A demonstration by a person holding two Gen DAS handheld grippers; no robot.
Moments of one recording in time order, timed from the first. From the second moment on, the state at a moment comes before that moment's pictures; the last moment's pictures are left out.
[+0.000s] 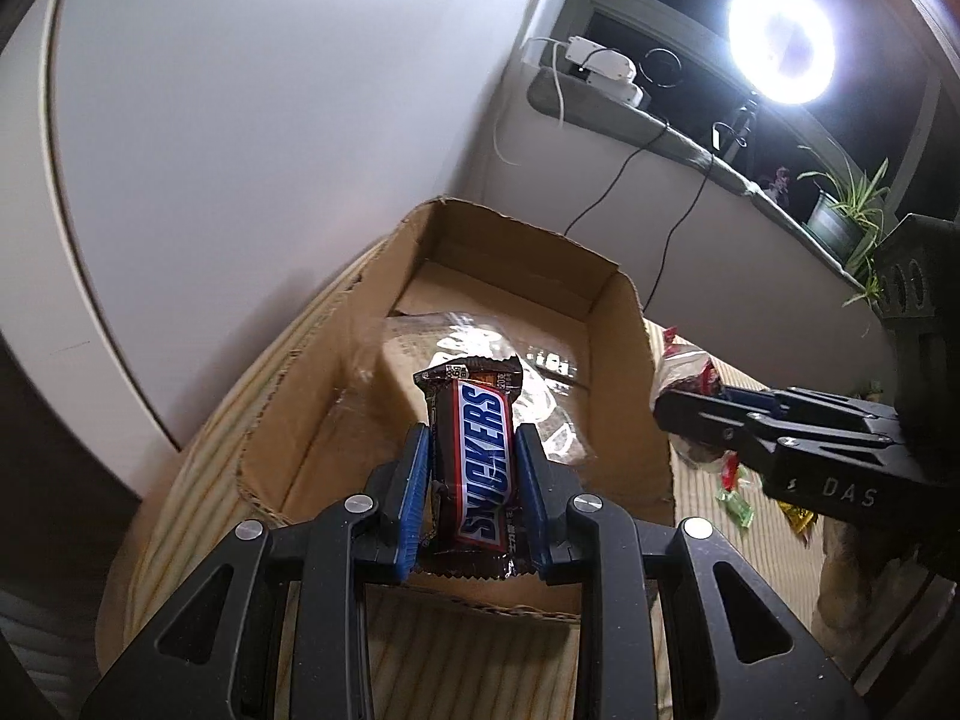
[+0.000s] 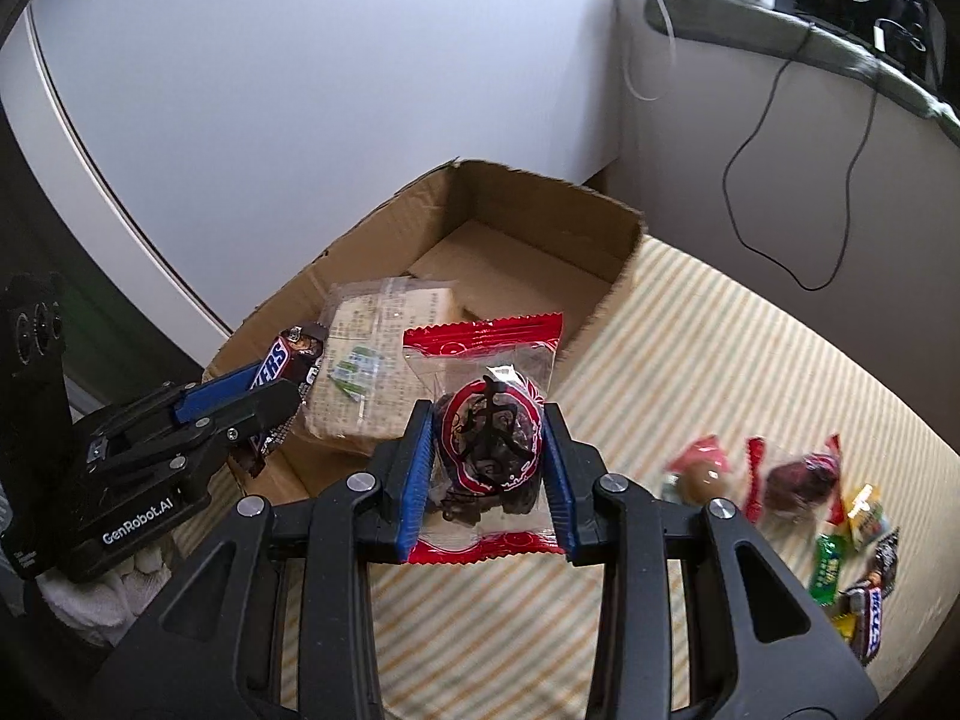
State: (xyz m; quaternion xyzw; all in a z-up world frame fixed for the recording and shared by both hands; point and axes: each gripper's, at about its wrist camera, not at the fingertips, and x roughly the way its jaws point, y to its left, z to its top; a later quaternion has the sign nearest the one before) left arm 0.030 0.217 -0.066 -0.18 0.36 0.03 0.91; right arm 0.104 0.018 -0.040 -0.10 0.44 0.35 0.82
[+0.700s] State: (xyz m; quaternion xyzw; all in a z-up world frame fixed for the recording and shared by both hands) left arm 0.027 0.220 -0.059 -0.18 0.36 0.04 0.92; right arm 0.106 0.051 -0.047 -0.10 0.44 0.37 0.81
